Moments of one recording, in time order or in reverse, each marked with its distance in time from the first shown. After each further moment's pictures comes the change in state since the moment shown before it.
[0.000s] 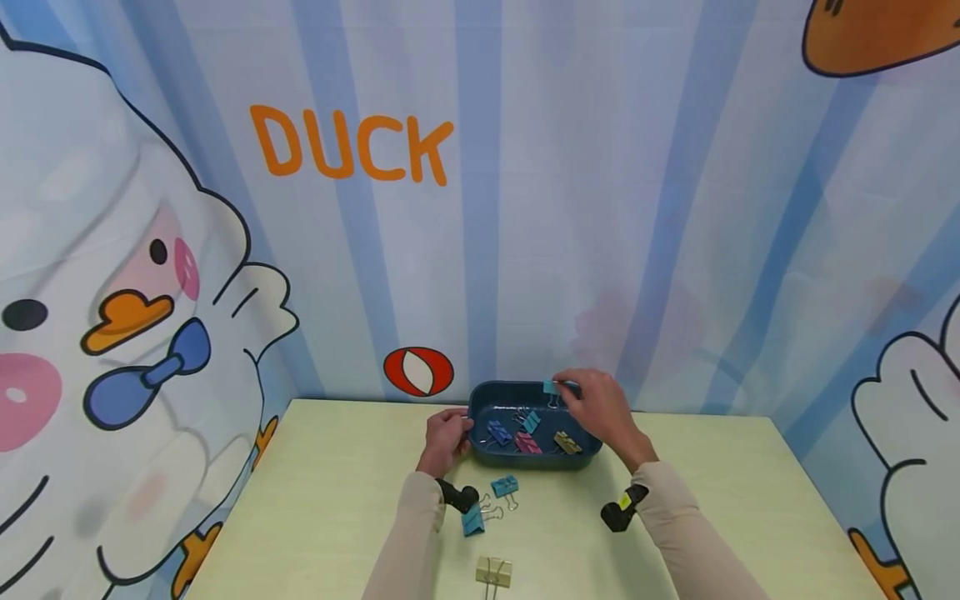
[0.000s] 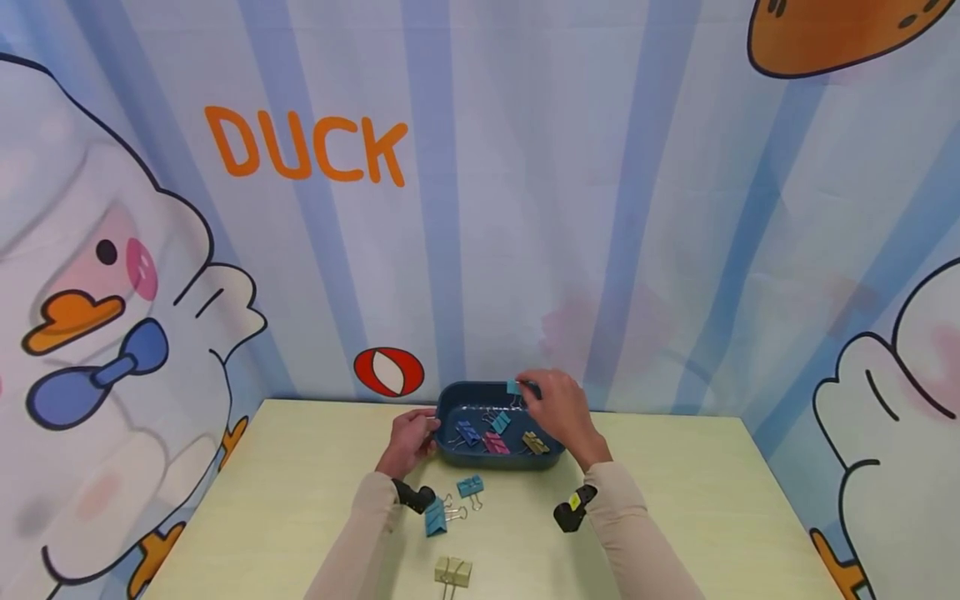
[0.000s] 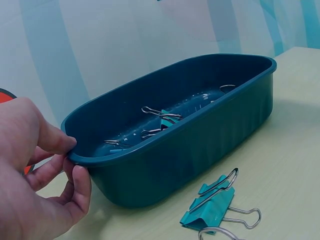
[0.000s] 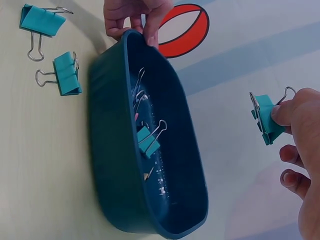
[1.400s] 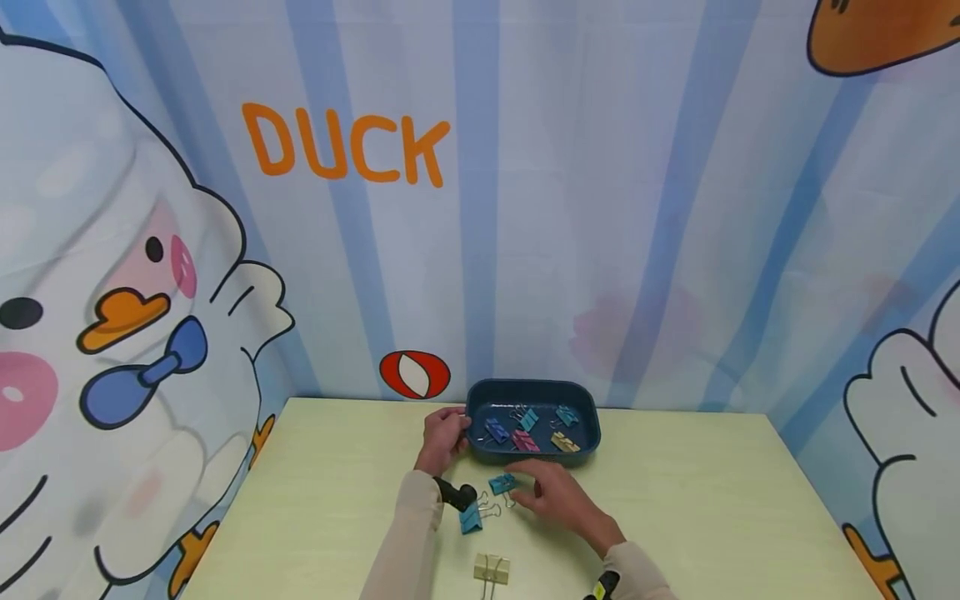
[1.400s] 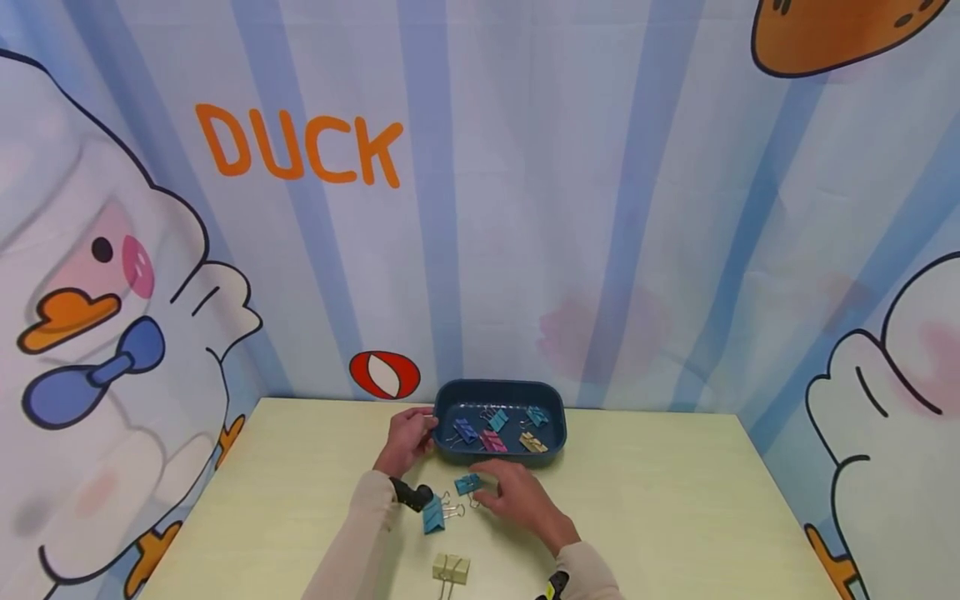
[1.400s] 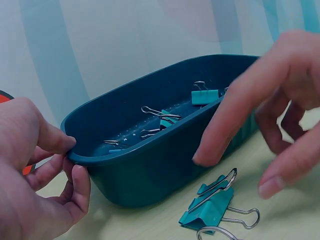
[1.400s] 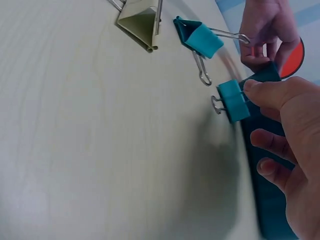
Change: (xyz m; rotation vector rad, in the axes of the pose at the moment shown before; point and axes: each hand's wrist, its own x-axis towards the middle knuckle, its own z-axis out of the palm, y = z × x) left_hand 0.000 0.000 0.000 -0.012 -0.006 -0.005; right_hand -0.095 -0.018 0.094 0.332 -0.362 -0.047
